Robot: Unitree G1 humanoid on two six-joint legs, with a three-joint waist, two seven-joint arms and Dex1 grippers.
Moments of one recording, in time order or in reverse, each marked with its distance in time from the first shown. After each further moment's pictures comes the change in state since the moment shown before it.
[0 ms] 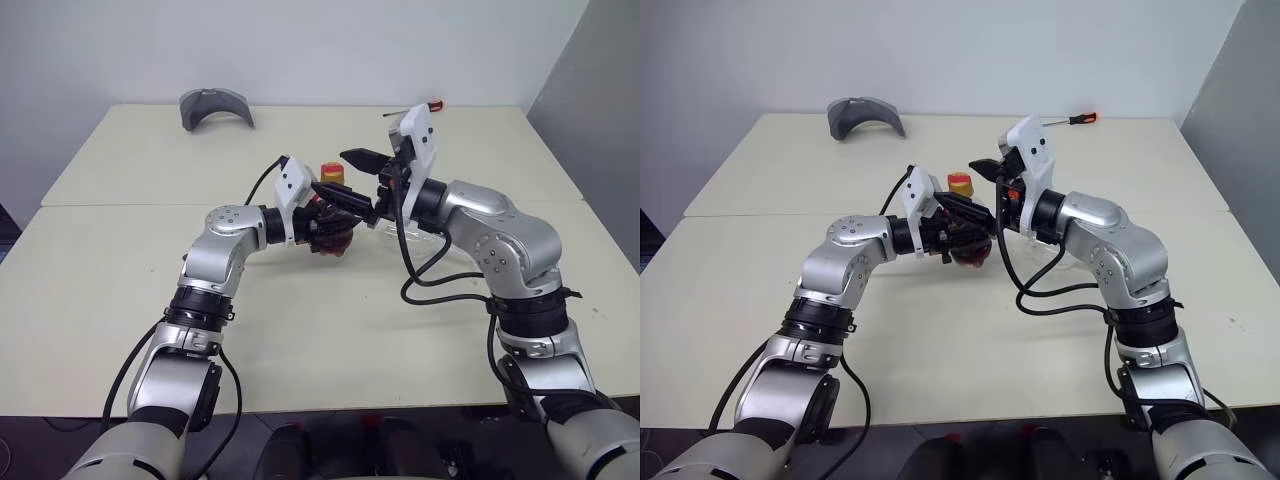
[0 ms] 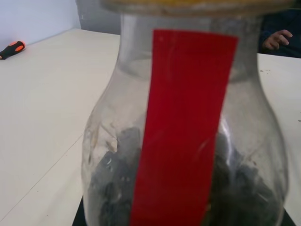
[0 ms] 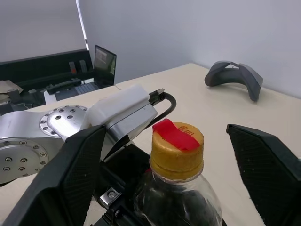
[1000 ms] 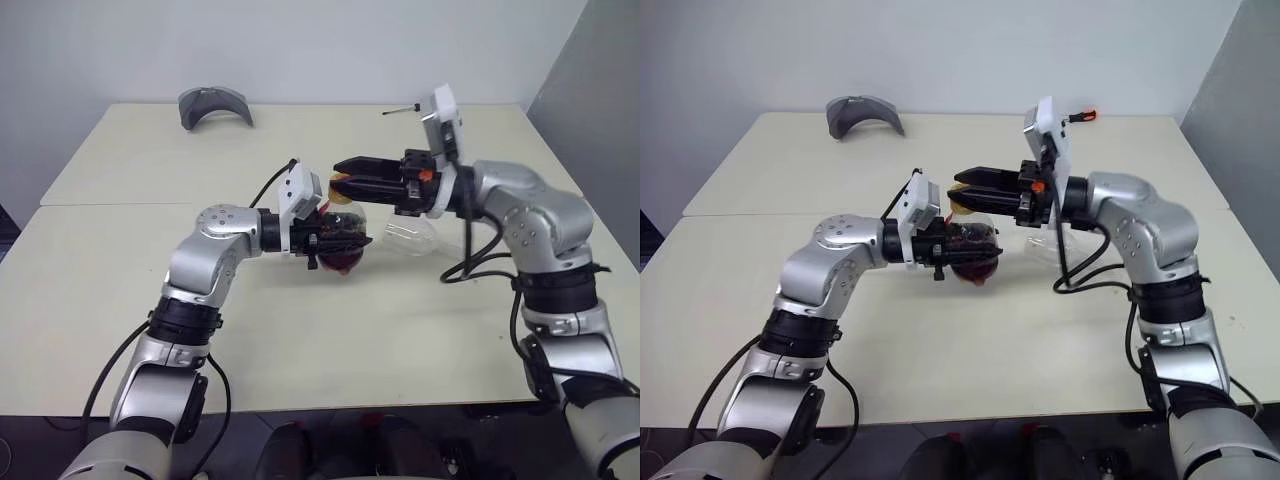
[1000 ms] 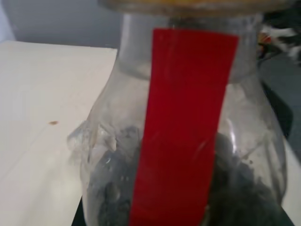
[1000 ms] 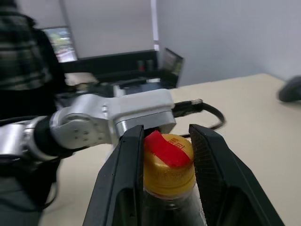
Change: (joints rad) left arm 0.076 0.102 -0.019 -0.382 -0.166 0.240 -0.134; right arm -0.143 -0.154 -0.031 0.159 0.135 0.000 0.530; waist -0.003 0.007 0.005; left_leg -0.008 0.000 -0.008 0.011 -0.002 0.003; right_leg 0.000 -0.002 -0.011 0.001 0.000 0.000
